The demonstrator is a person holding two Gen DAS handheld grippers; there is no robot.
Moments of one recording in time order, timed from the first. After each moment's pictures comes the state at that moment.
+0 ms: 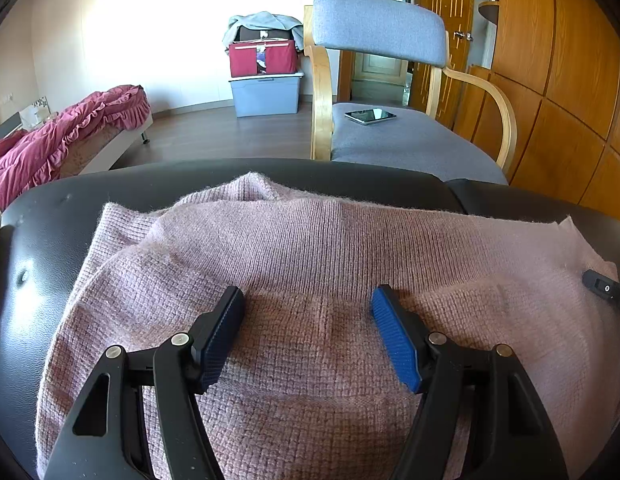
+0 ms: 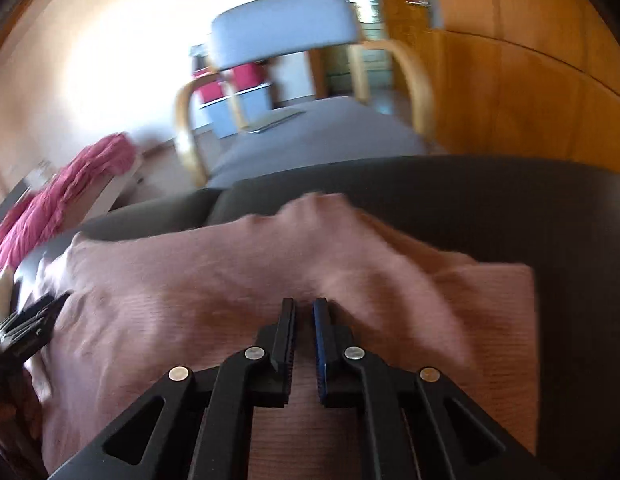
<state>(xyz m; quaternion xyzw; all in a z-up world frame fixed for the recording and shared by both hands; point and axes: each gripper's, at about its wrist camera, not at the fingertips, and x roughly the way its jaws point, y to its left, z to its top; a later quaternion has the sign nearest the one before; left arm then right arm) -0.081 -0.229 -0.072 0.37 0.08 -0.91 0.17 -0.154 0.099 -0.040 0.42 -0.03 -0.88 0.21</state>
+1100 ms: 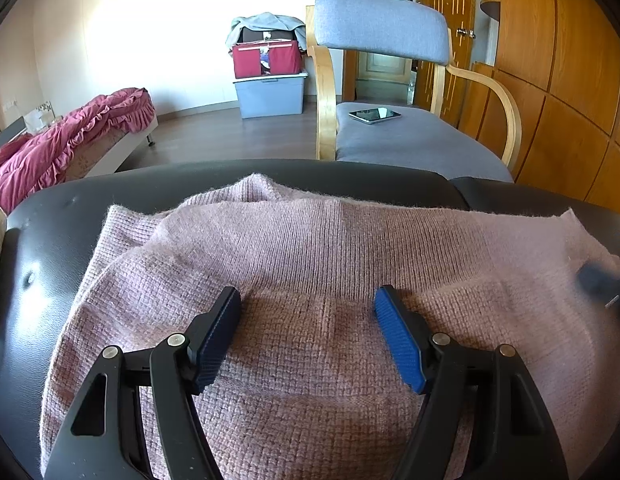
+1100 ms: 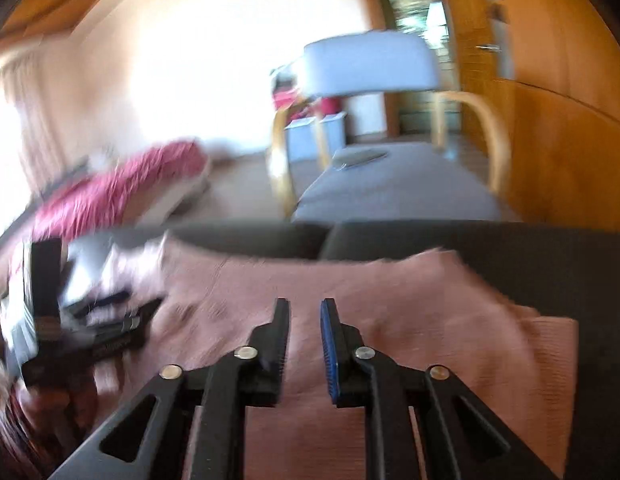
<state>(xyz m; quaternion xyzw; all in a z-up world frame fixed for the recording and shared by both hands) -0.079 -0.228 -0.071 0.37 0.07 -0.91 0.18 -0.116 0.033 -0.016 0.36 0.06 -0.88 0.32</state>
